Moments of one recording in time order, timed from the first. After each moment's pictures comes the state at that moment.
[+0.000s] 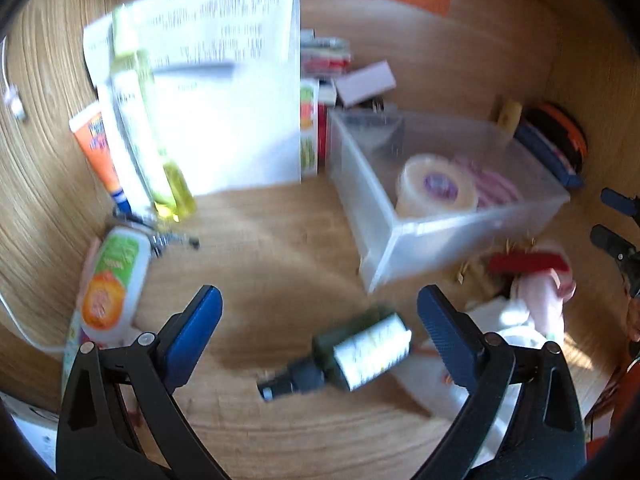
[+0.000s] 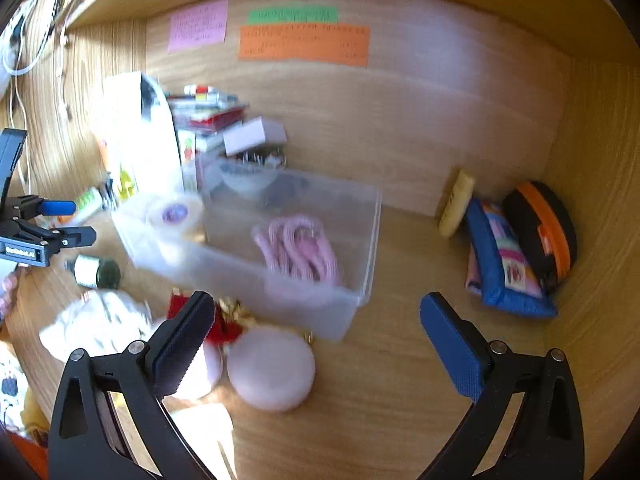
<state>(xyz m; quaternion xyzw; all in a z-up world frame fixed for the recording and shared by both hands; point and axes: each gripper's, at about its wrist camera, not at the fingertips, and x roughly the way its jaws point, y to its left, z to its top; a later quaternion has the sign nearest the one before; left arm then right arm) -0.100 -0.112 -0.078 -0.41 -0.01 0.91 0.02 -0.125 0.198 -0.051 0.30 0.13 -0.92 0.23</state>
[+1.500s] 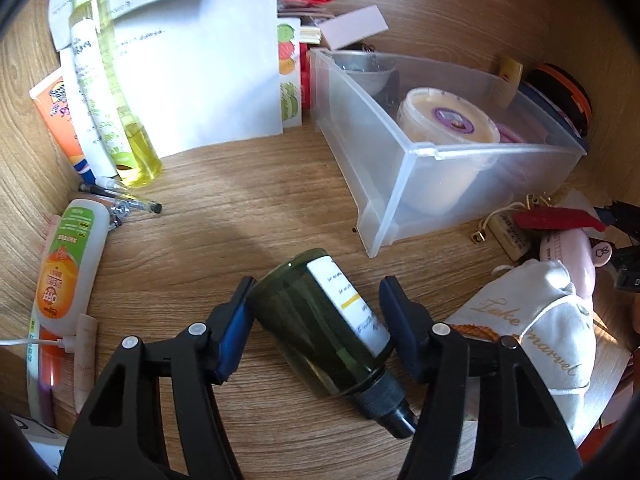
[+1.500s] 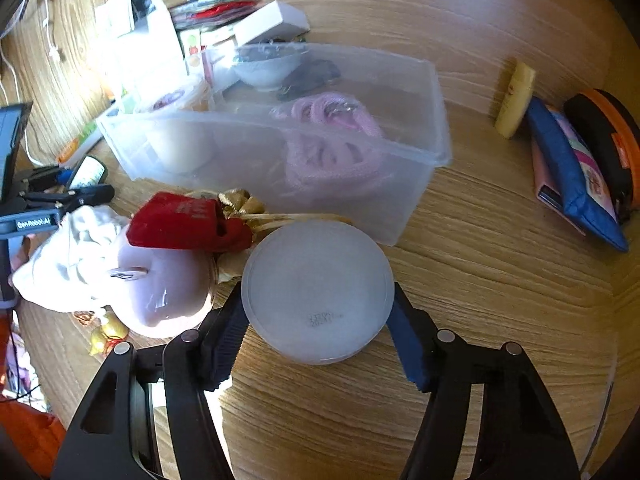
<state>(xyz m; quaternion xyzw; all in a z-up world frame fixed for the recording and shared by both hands) -0.114 -0.109 -0.120 -0.43 0.00 0.90 0.04 -0.151 0.197 -0.111 0.43 0.13 -0.85 0.27</state>
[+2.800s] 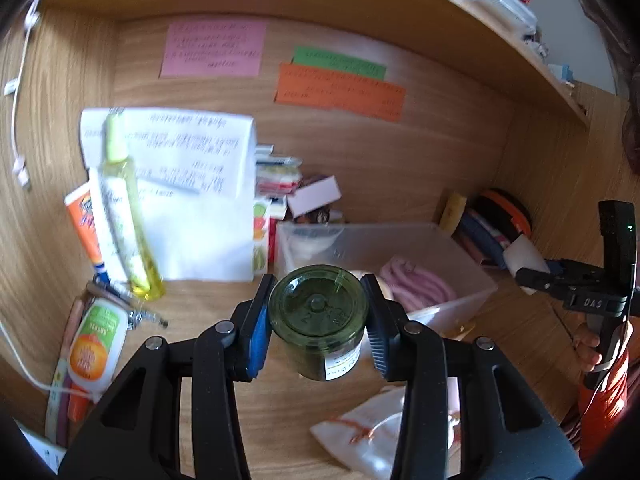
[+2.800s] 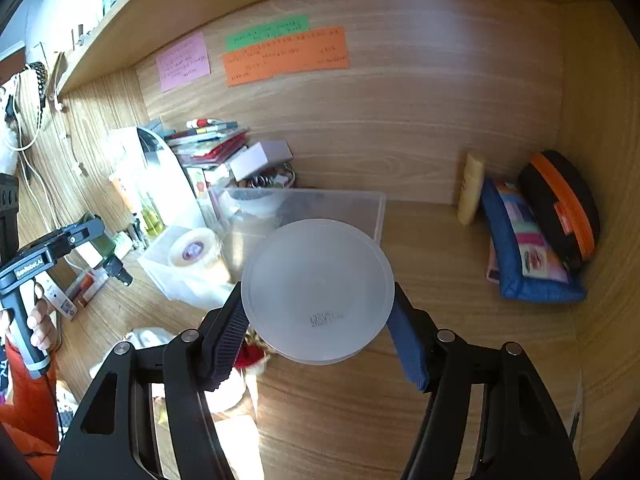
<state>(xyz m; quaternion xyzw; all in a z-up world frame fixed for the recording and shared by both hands) -0.090 -0.096 -0.005 -0.26 -0.06 0.96 0.08 -0.160 0.225 -0.022 0.32 0.03 -0.90 0.29</state>
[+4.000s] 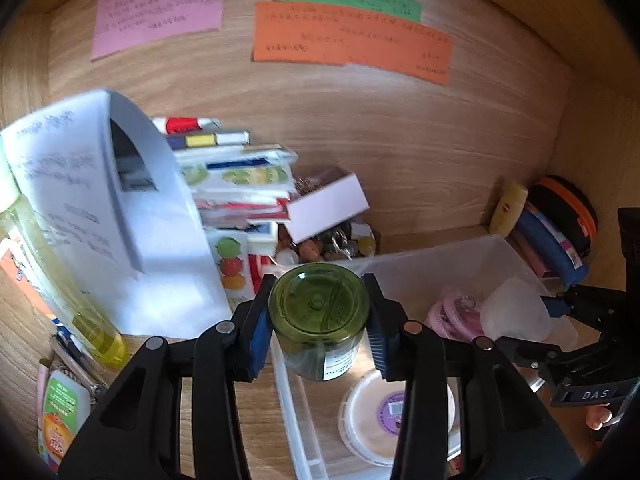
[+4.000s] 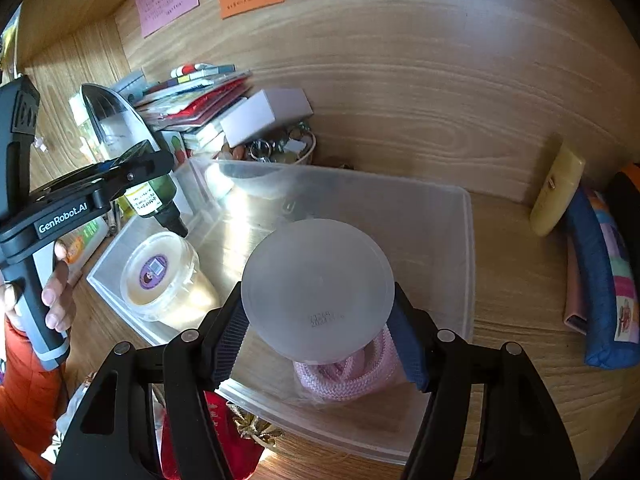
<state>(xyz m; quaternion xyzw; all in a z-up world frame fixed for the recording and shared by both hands) -0.225 -0.064 -0.041 -0.31 -0.02 0.95 0.05 -0.239 0.141 -0.069 0.40 0.07 -0.86 0.31</state>
